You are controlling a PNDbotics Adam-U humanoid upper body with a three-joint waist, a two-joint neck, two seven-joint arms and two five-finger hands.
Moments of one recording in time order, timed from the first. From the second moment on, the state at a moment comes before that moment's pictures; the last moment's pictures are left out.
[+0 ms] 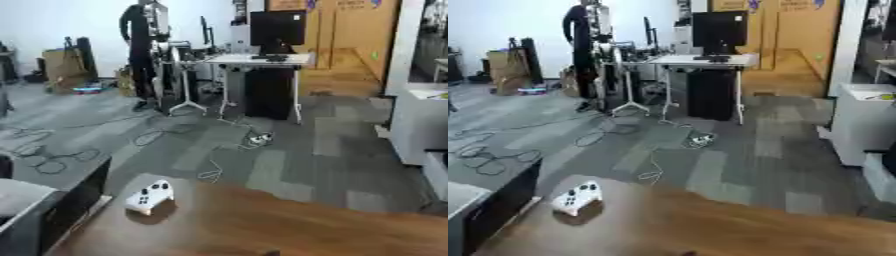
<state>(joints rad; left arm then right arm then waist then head) -0.50 0.05 -0.13 -1.05 -0.57 -0.41 0.20 0.01 -0.20 0.08 -1.95 0.02 -0.19 0.46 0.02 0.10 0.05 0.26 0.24</state>
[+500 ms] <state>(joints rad) -0.50 0.05 -0.13 -1.05 -0.61 -0.36 0.17 0.01 -0.20 0.08 -1.95 0.02 -0.19 0.47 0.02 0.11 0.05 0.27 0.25</state>
